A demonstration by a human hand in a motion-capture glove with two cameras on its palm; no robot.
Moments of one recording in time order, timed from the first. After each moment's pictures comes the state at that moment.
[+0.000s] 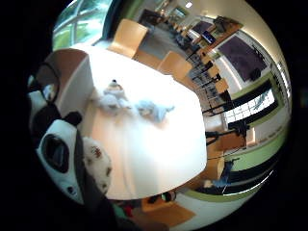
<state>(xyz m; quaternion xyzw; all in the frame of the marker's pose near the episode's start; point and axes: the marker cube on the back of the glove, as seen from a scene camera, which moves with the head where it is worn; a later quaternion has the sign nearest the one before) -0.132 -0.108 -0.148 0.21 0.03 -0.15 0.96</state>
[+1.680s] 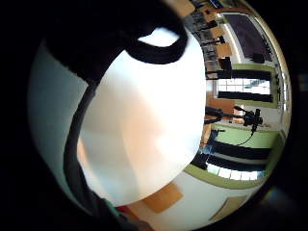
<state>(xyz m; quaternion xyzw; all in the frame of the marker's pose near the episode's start) 0.106 -0.236 0.038 -0.01 0.12 0.01 0.99</state>
